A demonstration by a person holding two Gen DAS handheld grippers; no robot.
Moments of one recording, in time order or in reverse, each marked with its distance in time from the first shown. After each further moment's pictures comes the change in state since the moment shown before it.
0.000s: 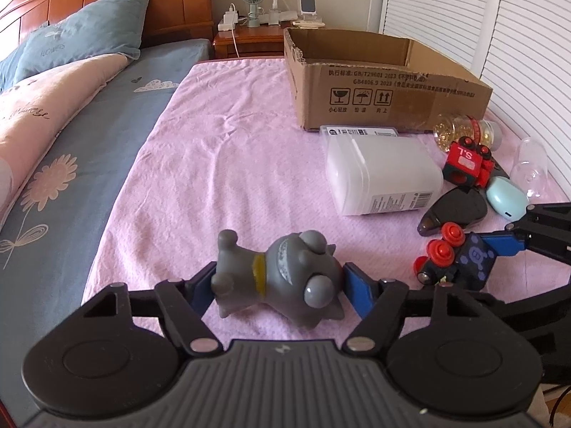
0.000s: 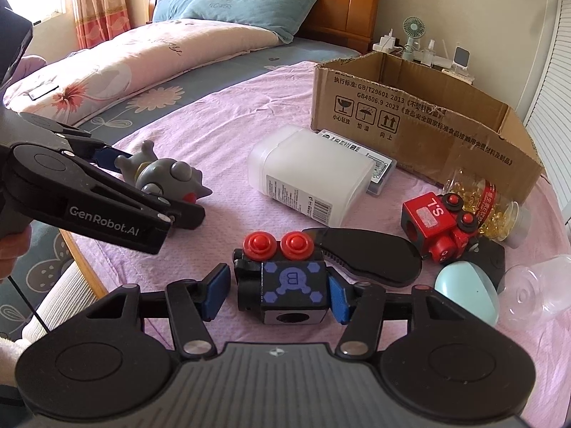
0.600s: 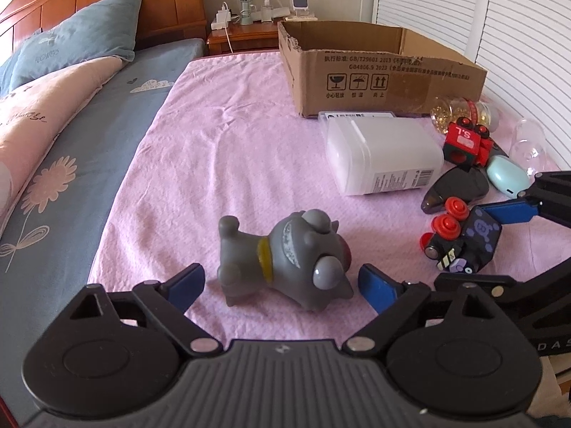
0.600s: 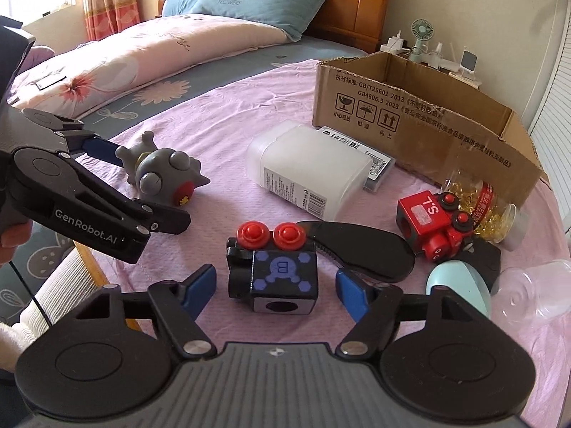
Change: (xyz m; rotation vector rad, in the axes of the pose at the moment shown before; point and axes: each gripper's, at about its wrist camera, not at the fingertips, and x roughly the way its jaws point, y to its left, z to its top) left arm -0.001 0.002 -0.013 0.040 0.003 -0.001; right arm -0.002 -0.004 -0.006 -0.027 0.001 0.013
